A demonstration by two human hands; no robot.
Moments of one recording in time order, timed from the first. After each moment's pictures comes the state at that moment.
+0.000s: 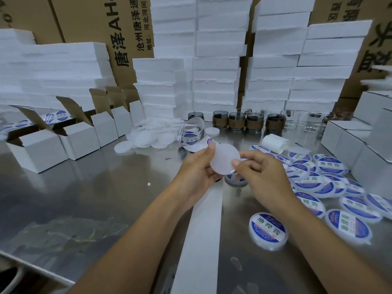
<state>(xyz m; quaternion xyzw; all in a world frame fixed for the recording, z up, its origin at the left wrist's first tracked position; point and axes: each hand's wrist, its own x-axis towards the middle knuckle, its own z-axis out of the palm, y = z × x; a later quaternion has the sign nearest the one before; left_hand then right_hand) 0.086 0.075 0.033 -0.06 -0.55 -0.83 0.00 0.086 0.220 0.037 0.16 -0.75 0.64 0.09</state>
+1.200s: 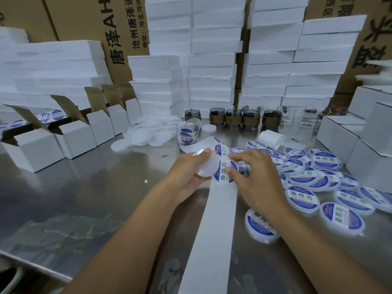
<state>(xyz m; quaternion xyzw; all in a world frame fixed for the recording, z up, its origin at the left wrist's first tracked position) 0.078 0.063 0.029 0.02 -0.55 -0.83 -0.03 0.085 0.221 0.022 0.16 -0.89 0.35 0.23</state>
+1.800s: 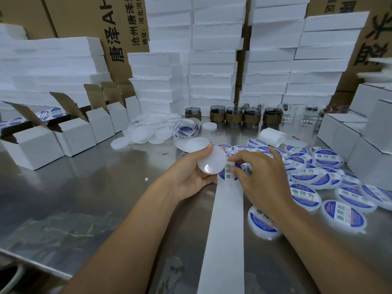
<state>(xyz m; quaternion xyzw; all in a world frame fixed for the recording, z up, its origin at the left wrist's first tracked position) 0.084 0.063 0.035 0.05 -0.50 -0.86 -0.12 0.084 0.224 0.023 0.19 -0.90 0.25 0.29</state>
